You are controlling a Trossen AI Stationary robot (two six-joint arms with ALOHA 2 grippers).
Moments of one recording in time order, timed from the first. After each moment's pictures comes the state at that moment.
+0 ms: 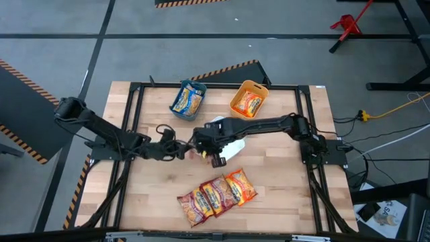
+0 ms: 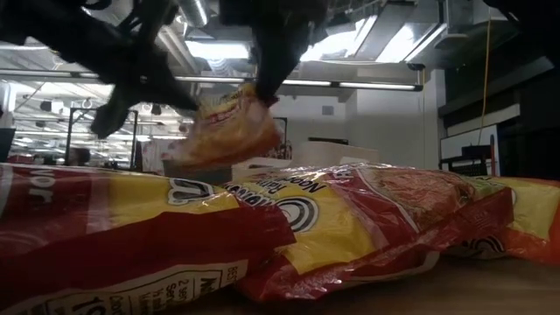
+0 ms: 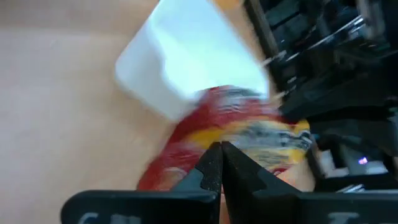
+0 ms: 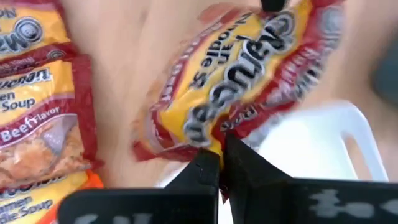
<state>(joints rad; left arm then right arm) -0.35 1.16 0.43 0.20 -0.61 -1.35 0.08 2.21 2.12 -1.14 0.01 -0.19</state>
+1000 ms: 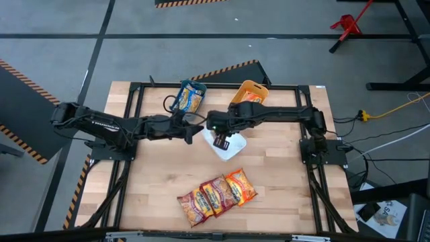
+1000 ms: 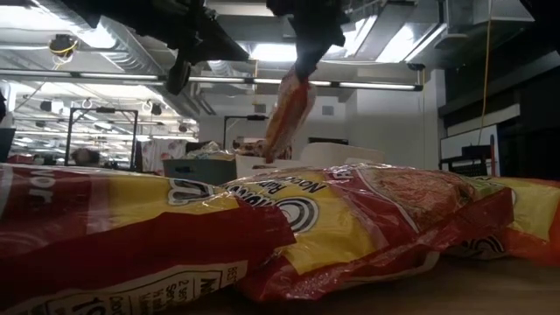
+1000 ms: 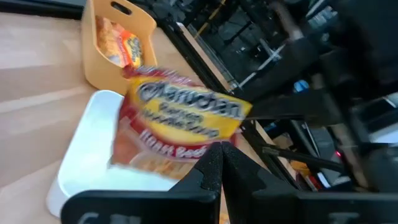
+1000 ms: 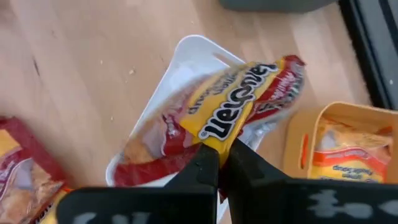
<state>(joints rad) -0.04 1.14 0.64 0.25 -0.32 -0.91 0.02 2.01 2.07 -1.30 0.24 0.33</state>
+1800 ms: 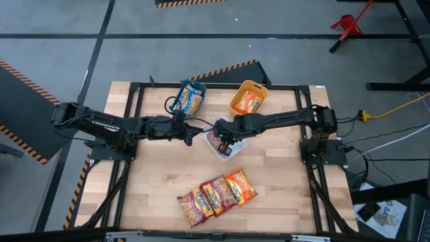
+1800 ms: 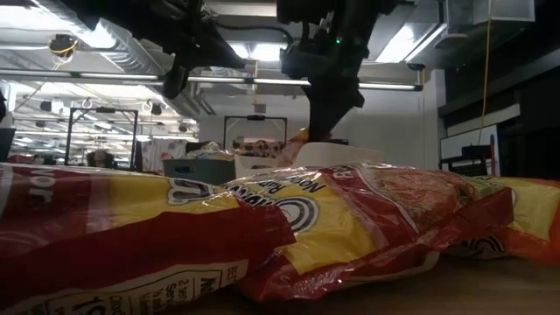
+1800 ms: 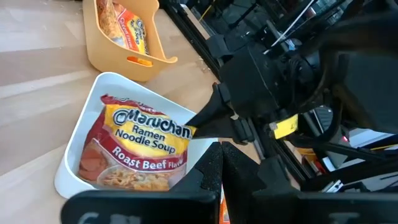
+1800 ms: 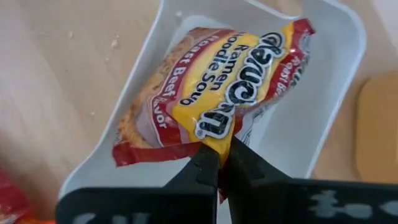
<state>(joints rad) -0.04 1.14 0.64 0.19 -0.29 -0.91 0.00 1.88 1.50 -0.83 0.18 0.44</state>
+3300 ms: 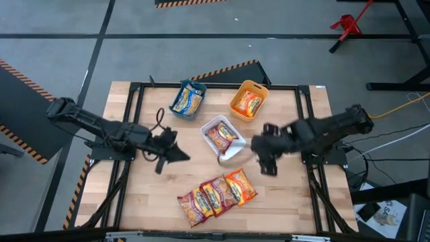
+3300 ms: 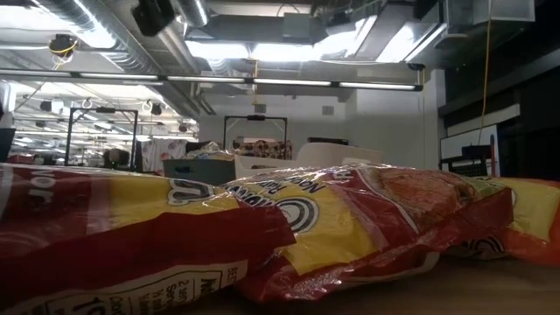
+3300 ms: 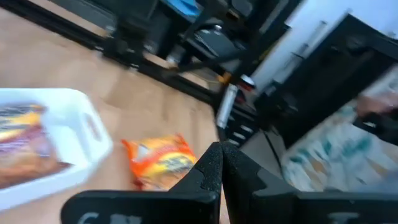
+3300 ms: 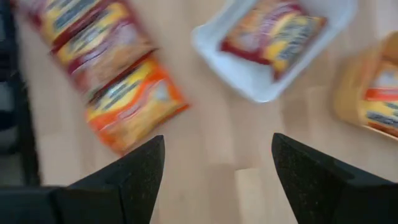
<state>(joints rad) -0.29 0.93 0.64 0.14 -0.06 -0.59 0.31 1.51 1.62 -1.32 0.14 0.42</state>
